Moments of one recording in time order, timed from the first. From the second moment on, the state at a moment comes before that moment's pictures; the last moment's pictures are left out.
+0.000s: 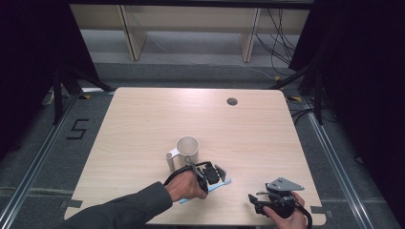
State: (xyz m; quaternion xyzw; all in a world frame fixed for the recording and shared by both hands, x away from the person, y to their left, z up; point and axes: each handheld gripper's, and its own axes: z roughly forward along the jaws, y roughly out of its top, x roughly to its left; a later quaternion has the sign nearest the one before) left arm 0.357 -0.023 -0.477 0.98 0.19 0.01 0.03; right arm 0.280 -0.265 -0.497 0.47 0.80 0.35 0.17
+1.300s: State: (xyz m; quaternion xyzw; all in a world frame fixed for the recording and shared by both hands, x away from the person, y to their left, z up) left arm 0.352 0.054 -0.394 0.91 0.22 0.07 0.35; right arm 0.282 -0.269 -0.496 0.47 0.79 0.35 0.18
